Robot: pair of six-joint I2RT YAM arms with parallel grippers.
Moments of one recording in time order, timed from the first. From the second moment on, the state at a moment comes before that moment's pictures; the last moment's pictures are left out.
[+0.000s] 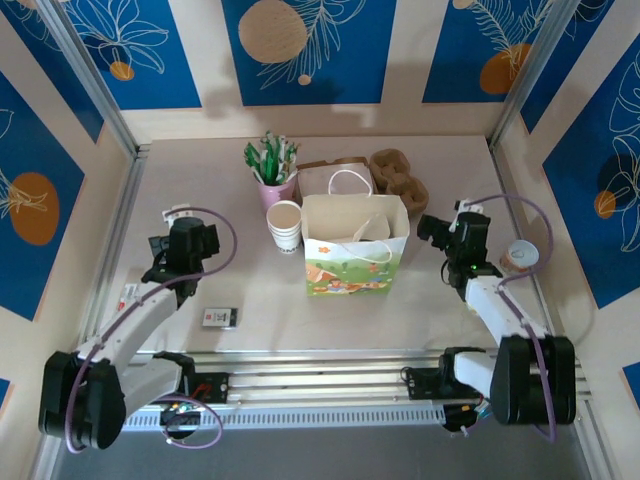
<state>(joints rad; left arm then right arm) -0.22 1.08 0.58 -0.12 -0.53 -0.21 -0.02 1.15 0.49 0.12 0.07 0.25</state>
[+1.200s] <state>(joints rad) -0.12 1.56 0.36 0.86 -0.26 0.06 0.03 1.53 0.39 0.72 0.00 0.12</state>
